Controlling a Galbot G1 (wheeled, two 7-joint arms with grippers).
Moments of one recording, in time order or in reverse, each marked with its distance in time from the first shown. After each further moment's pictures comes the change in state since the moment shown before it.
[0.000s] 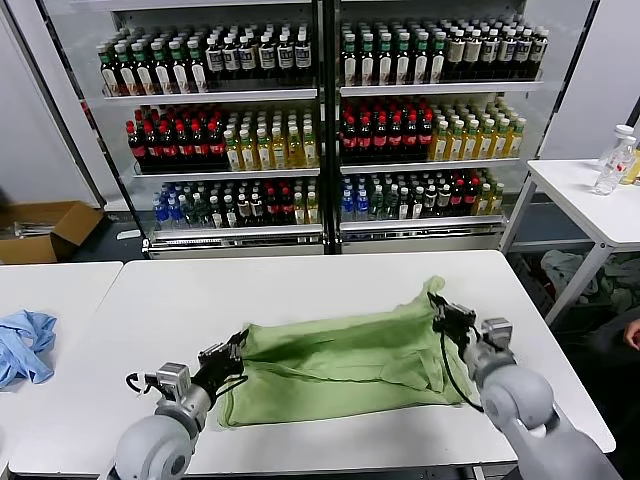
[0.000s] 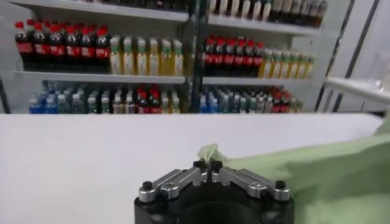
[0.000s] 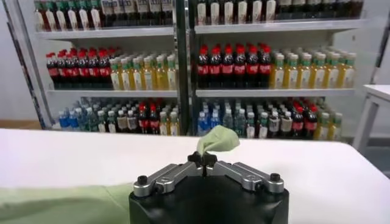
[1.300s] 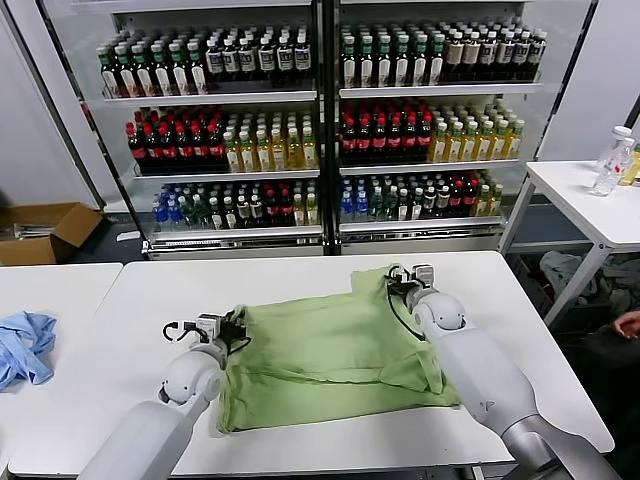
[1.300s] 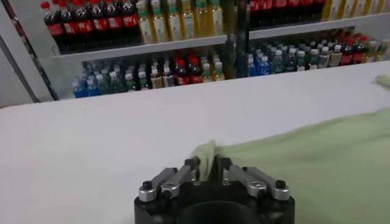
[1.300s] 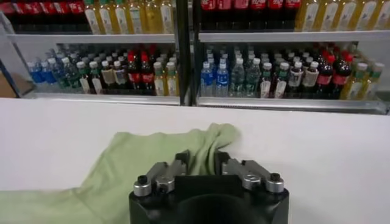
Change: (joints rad) left arm -0.441 -0.038 0.212 0.481 -0.044 0.118 -0.109; right arm 0.754 0.244 -0.451 -0.888 0.047 -0.006 -0.089
